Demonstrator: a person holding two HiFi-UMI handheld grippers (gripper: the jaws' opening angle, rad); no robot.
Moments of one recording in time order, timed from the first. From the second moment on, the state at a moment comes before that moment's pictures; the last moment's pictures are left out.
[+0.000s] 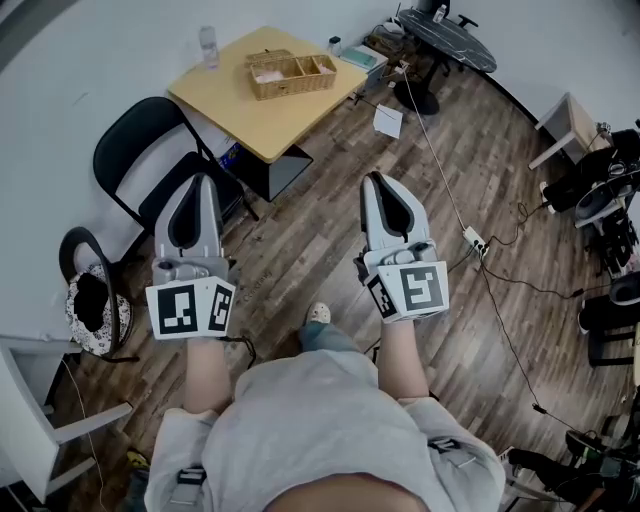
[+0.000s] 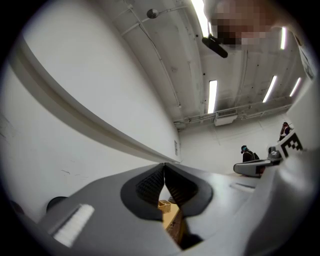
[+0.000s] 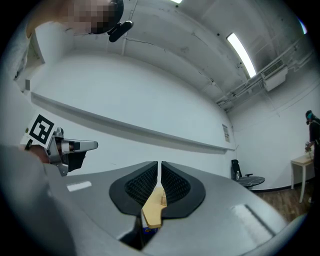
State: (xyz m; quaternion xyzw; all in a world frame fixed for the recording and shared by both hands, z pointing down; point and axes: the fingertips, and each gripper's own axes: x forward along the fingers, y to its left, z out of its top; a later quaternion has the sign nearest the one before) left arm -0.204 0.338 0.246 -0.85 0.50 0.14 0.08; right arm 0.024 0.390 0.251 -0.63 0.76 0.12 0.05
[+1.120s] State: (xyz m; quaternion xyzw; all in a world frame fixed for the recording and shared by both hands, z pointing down) left arm -0.105 0.205 0.234 -0.82 0.55 0.14 0.09; right arm 0.119 0.226 0.248 -0.58 0.80 0.10 0.06
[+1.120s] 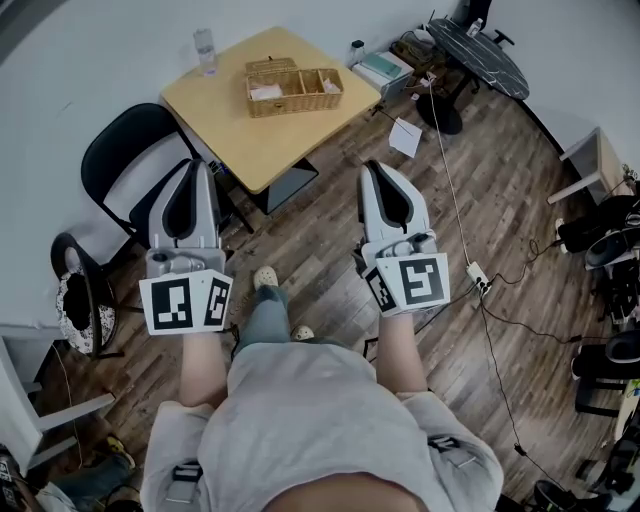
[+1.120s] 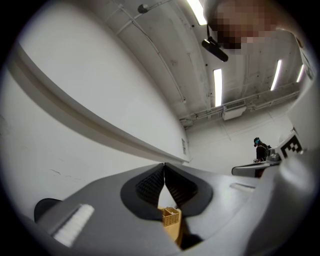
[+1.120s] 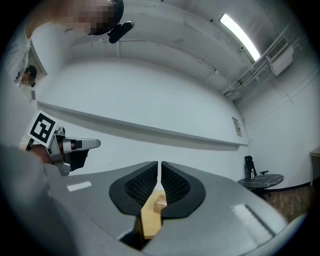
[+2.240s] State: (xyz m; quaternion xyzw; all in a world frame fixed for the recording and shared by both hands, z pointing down) left arm -0.125 -0.061 0.207 -0.84 0.51 0.16 0.11; right arm 0.096 -0.033 0.221 -0.61 0.78 0.13 0.08
